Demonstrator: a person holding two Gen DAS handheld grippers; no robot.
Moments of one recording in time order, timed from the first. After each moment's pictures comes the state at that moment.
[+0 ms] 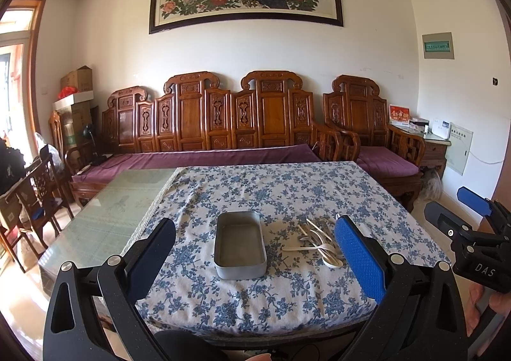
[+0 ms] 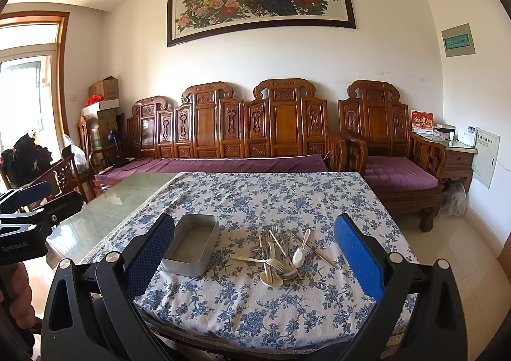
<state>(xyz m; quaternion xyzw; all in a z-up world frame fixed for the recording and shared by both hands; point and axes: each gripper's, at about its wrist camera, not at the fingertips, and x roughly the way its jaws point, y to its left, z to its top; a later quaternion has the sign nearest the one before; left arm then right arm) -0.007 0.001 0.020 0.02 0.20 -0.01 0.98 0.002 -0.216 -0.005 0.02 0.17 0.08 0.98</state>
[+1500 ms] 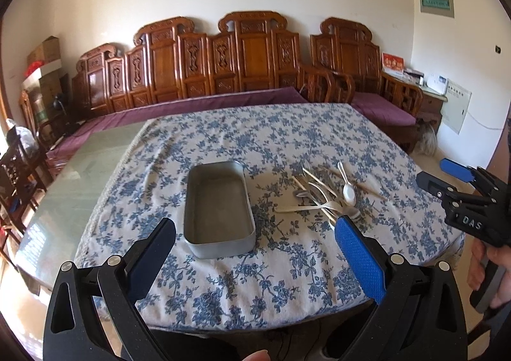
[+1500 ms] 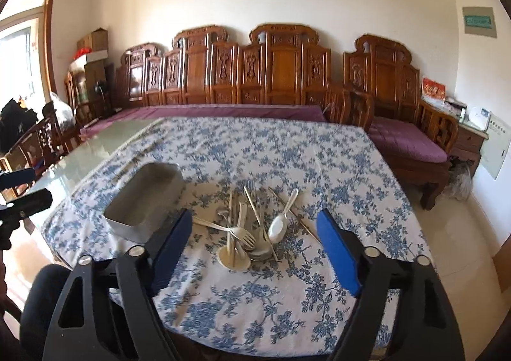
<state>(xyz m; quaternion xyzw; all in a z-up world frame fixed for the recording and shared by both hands) 0.107 -0.009 -0.080 0.04 0.32 -0.06 0.94 0.140 -0.253 -0.109 -0.01 0.29 0.09 0.95</state>
